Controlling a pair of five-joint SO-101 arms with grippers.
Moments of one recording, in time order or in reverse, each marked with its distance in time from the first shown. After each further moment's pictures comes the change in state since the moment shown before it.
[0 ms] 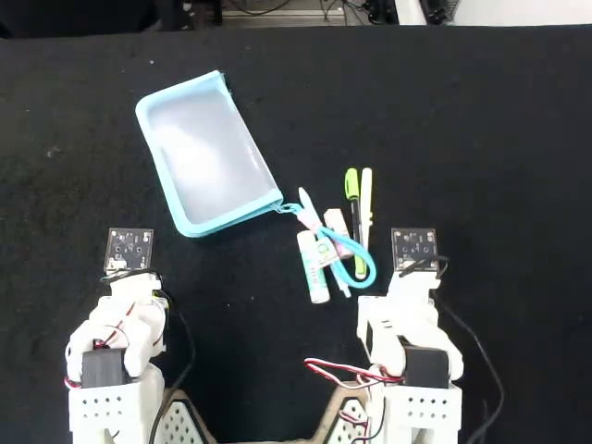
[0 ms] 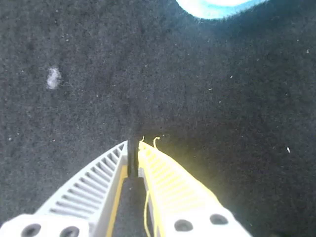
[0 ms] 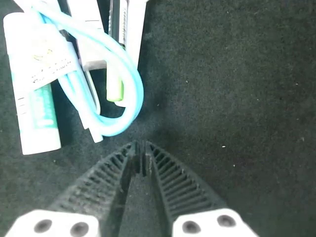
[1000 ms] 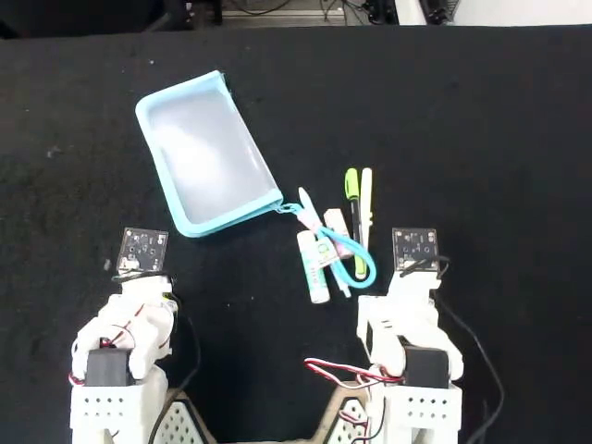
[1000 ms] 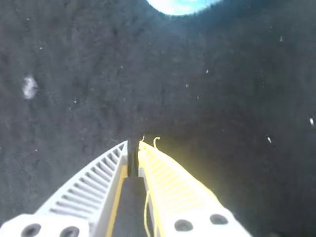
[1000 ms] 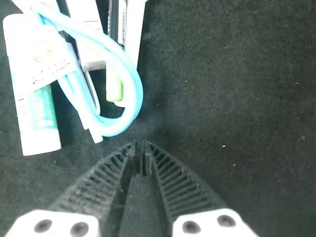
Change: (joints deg) left arm 4.7 0.0 0.0 0.3 0.0; right arm 0.0 0.0 0.0 0.0 -0.5
